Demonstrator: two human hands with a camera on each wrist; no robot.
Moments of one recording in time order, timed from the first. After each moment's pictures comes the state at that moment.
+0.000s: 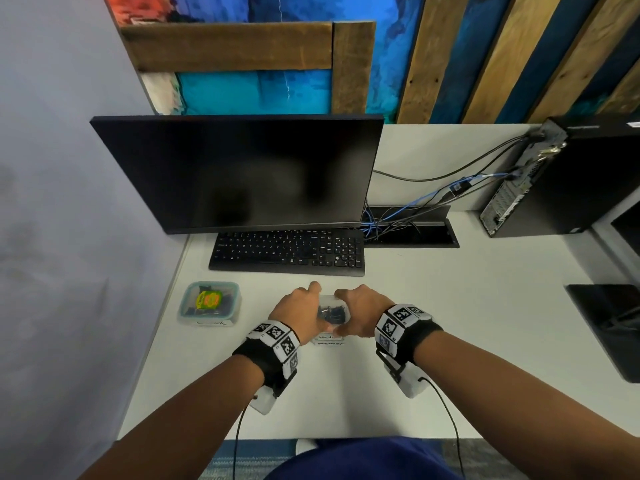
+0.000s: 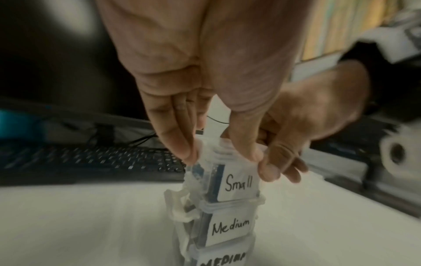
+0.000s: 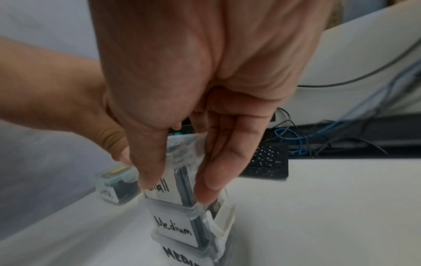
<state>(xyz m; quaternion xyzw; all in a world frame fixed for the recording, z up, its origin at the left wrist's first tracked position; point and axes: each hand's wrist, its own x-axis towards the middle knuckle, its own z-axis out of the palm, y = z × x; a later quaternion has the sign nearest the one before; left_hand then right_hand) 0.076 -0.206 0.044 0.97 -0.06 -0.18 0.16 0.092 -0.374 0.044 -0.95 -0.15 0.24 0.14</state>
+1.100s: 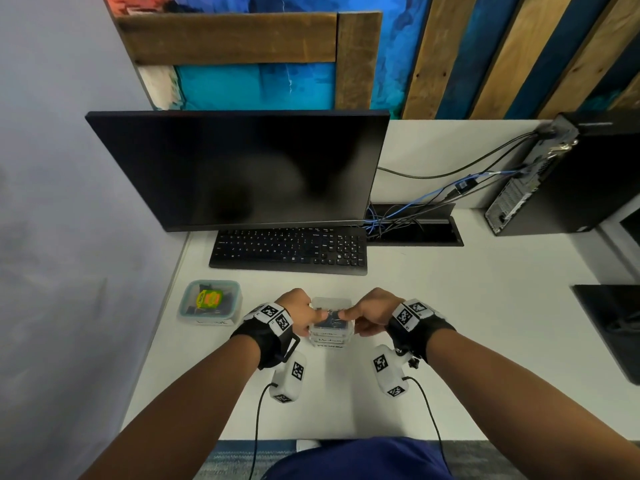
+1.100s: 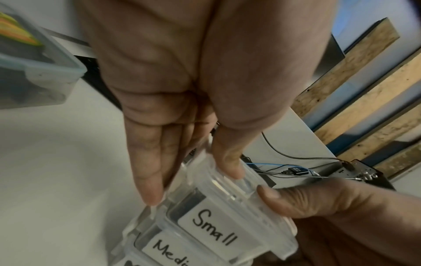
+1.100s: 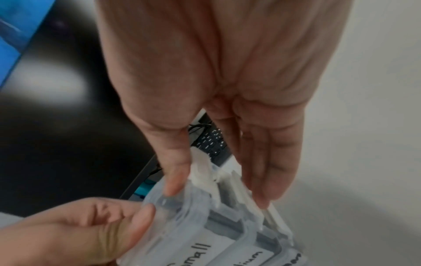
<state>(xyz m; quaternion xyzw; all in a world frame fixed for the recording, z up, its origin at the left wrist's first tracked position) 0.104 -0.192 0.033 0.88 0.05 -0.36 0.32 0.107 -0.392 0.020 -0.77 0.17 0.38 0.49</state>
